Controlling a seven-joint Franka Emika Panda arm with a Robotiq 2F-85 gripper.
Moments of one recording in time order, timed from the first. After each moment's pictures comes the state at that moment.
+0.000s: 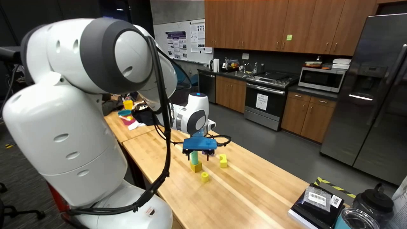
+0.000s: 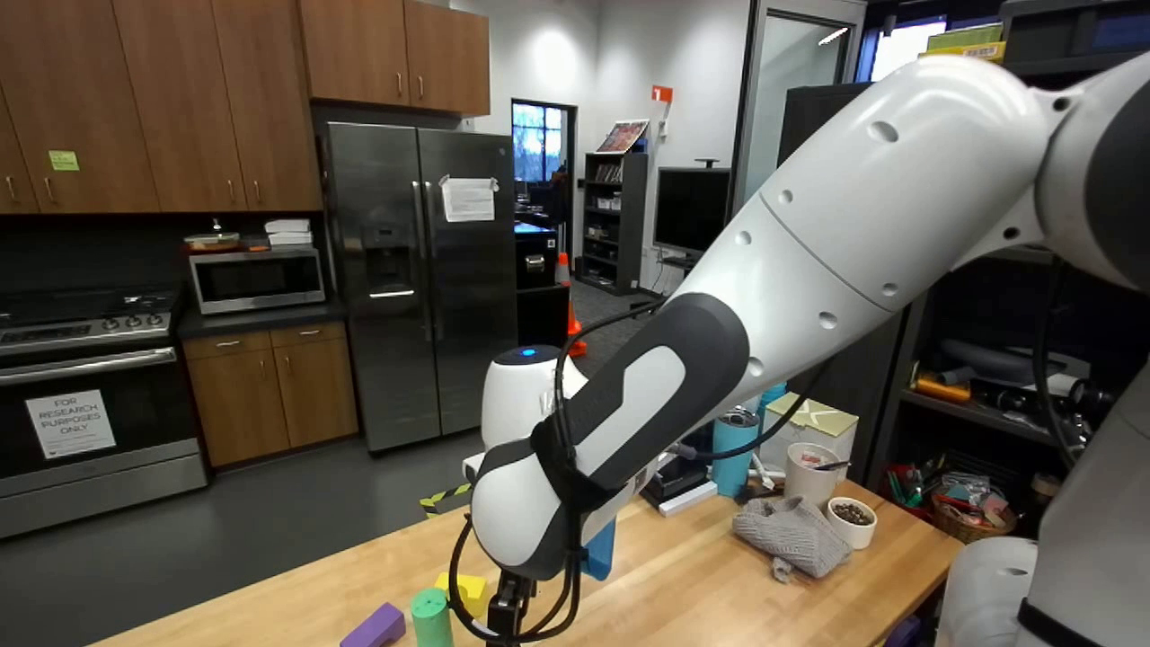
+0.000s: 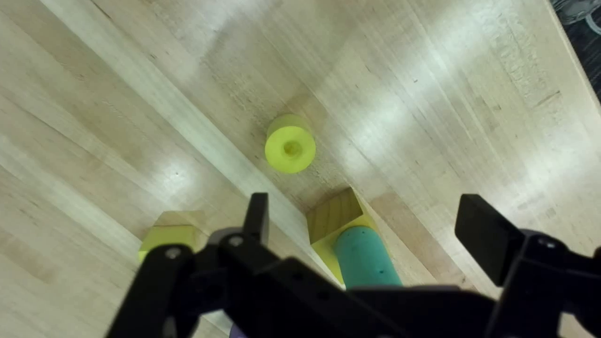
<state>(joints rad) 0.12 -0.15 0.02 -2.63 0.10 2.52 -0.49</state>
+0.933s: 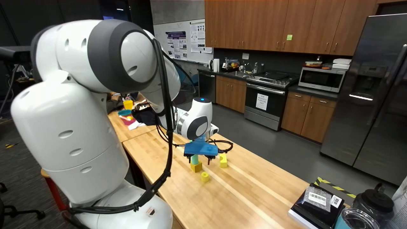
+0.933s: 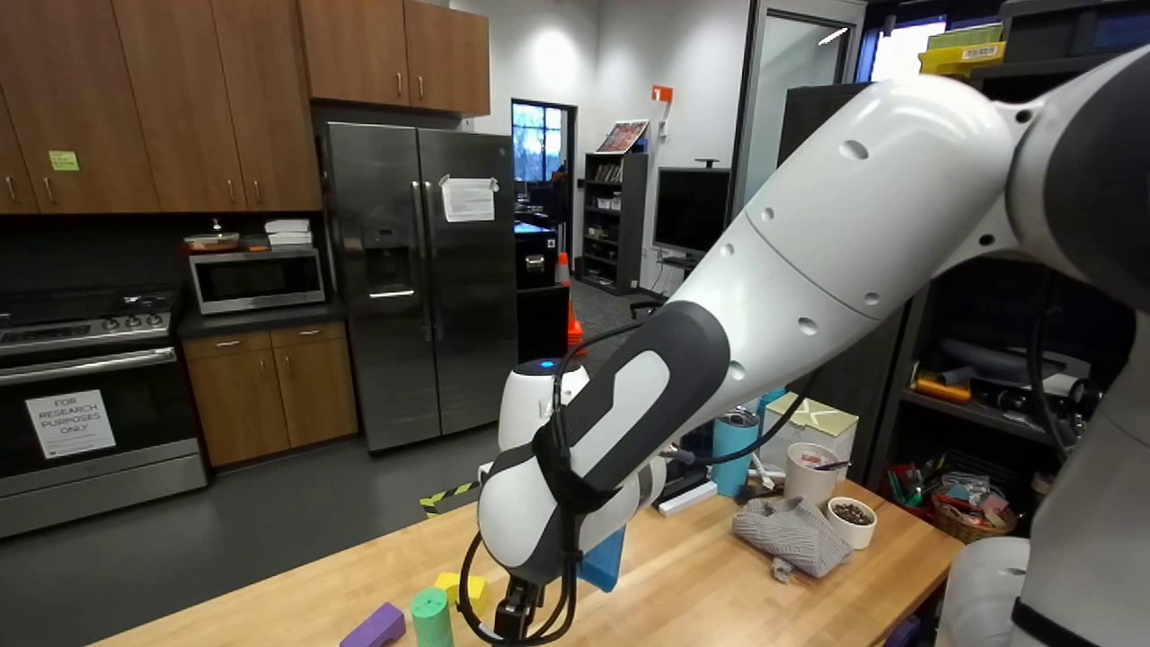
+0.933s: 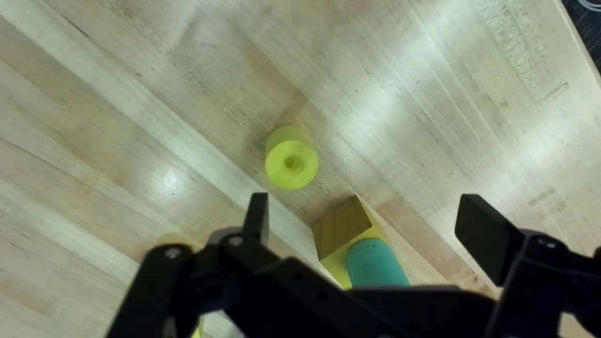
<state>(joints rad) 0.12 -0.12 0.00 -2.66 0.19 2.58 -0.53</state>
